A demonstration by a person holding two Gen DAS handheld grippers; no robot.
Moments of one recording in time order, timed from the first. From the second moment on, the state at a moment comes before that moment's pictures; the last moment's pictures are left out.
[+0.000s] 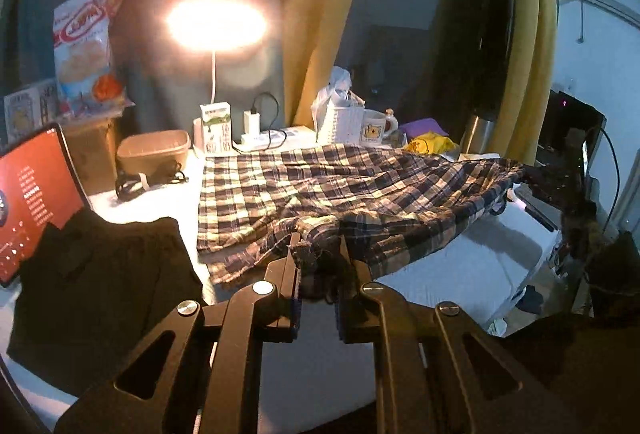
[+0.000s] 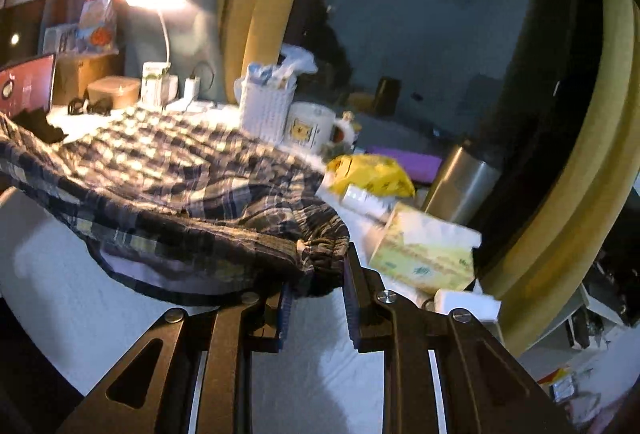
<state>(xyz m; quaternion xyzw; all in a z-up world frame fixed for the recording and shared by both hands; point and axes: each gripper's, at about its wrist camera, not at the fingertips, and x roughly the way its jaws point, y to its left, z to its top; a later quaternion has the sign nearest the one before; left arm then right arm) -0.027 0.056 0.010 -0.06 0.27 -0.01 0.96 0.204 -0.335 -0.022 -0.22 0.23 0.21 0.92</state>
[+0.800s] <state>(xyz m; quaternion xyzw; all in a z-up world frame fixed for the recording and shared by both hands) 0.105 0.110 0.040 0.00 0.23 0.00 0.97 0.283 -0.303 0.041 -0.15 0.18 0.20 0.95</state>
